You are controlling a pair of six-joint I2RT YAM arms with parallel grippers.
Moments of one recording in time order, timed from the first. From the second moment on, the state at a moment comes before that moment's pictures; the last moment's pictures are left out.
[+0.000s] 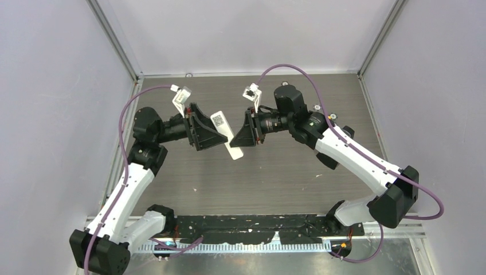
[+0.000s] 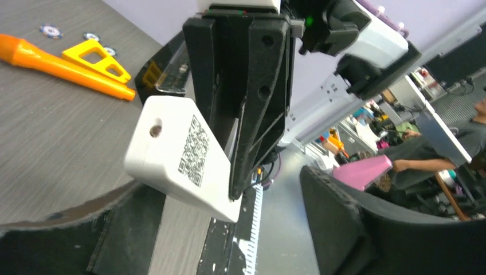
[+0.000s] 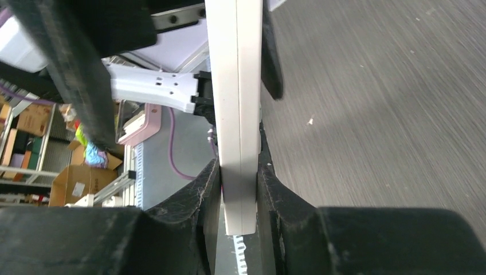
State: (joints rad) left arm -0.27 0.96 0.85 0.26 1.10 -0.79; right arm 0.73 1.38 1.32 -0.31 -0.82 0.39
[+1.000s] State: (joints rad) left arm -0.27 0.81 0.94 -0.54 0.18 -0.39; right arm 0.68 1.91 1.34 -0.68 0.56 0.23
